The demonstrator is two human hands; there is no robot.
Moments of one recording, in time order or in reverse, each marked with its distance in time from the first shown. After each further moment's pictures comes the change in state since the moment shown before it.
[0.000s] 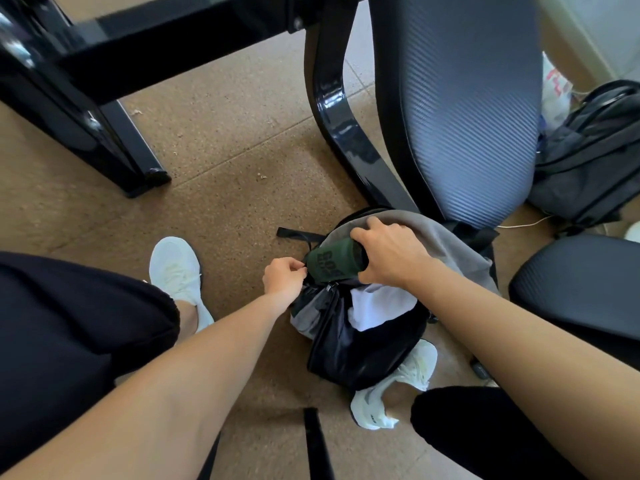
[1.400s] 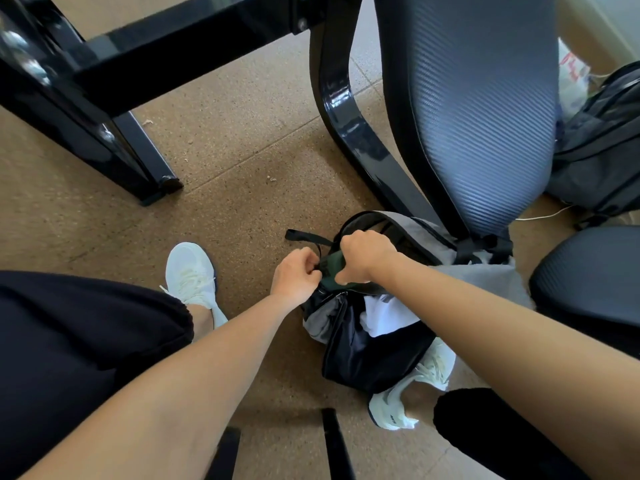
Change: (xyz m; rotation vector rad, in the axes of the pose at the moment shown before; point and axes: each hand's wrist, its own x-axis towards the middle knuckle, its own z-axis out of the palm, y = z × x) left_hand -0.008 0.009 -0.024 0.247 -0.084 0.333; right_hand 0.040 -0.045 0.001 0.123 -0.262 0.072
